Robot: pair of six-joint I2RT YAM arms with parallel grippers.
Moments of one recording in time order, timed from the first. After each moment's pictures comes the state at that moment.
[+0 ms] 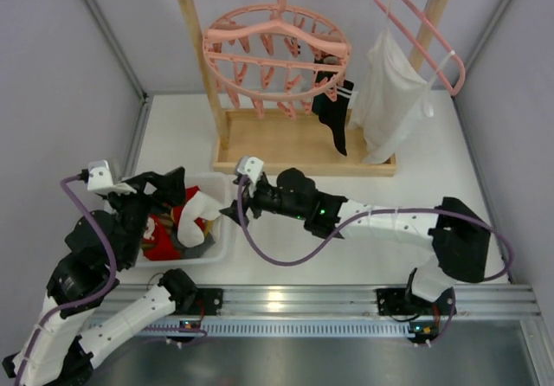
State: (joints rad) left arm -0.77 0.42 1.08 -0.66 -0.71 -0.35; right arm 1.16 1.62 1.12 0.39 -0.10 -0.04
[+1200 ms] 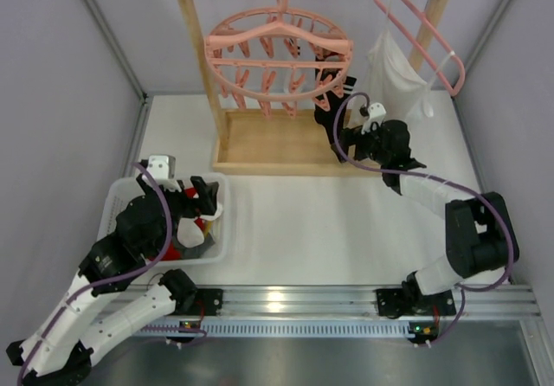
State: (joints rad) left arm -0.77 0.50 0.93 -0.67 -0.54 -0.33; right arm 0.26 1.50 0.83 0.33 -0.30 0.07
